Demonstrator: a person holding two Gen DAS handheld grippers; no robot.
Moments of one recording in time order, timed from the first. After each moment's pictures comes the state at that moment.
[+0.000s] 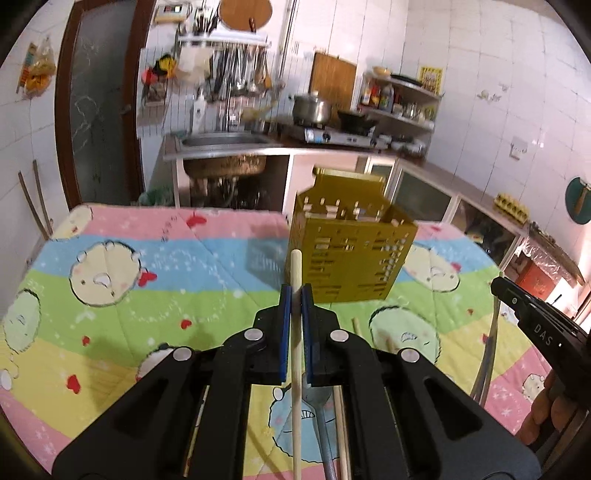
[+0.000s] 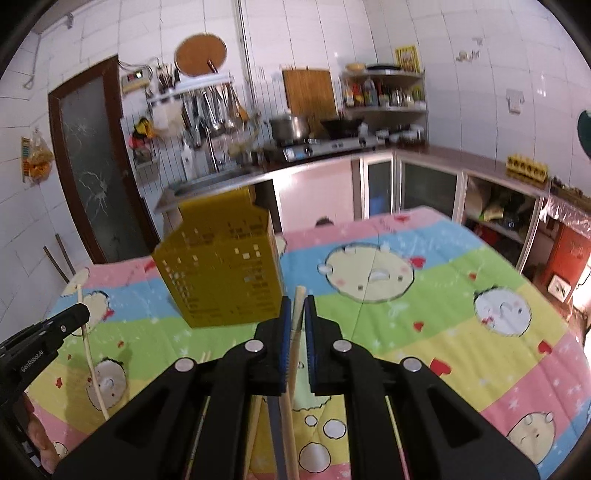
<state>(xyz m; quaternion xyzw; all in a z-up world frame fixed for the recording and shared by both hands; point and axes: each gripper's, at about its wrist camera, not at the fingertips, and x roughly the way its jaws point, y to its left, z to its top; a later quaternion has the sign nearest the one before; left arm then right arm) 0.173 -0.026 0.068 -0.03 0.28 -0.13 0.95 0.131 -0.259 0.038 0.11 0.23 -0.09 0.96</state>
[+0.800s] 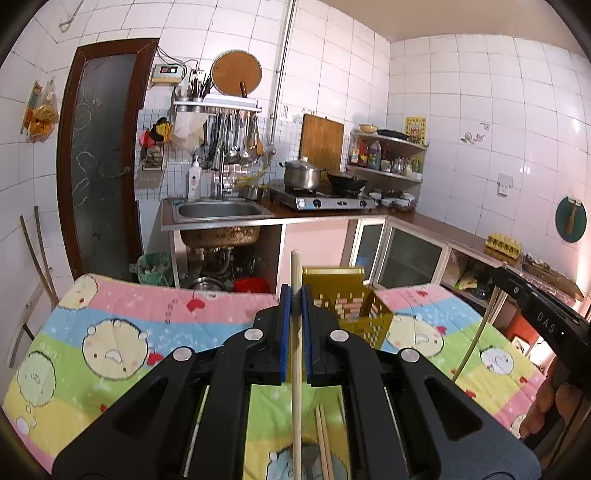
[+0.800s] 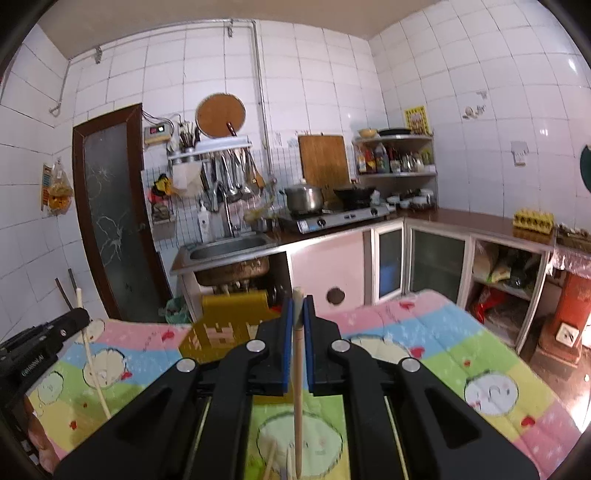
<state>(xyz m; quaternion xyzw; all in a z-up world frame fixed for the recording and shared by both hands) 0.171 -0.033 0.137 -0.03 0.17 -0.14 0.98 0.128 -0.265 0.118 0.09 0.11 -0.07 0.99</state>
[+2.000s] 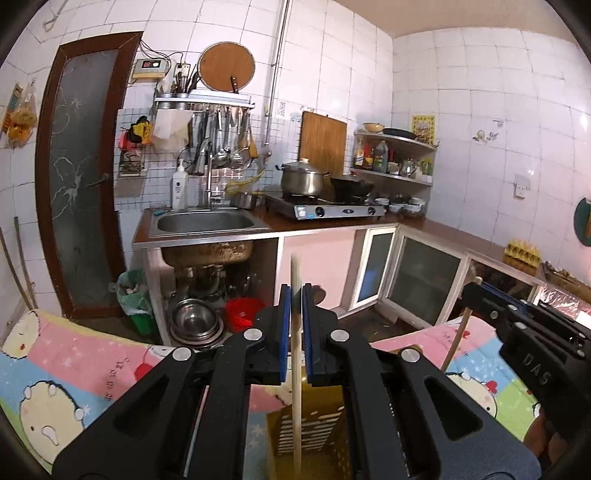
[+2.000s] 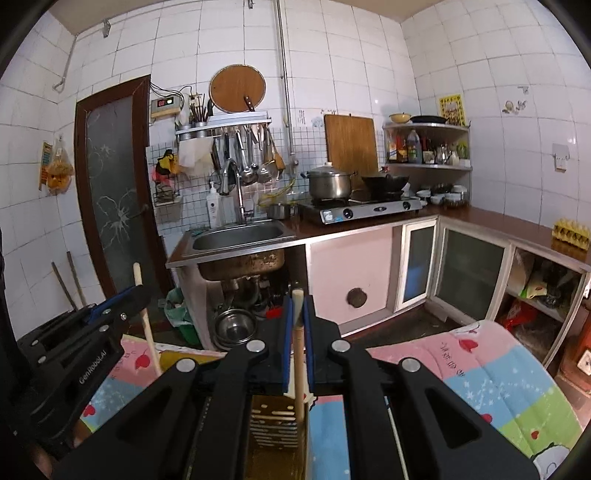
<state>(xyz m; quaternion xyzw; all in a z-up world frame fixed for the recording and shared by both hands) 0.351 -0.088 0.109 -0.03 0.16 -0.14 0.98 0.322 -0.266 0.095 0.07 0.15 -0.02 0.99</state>
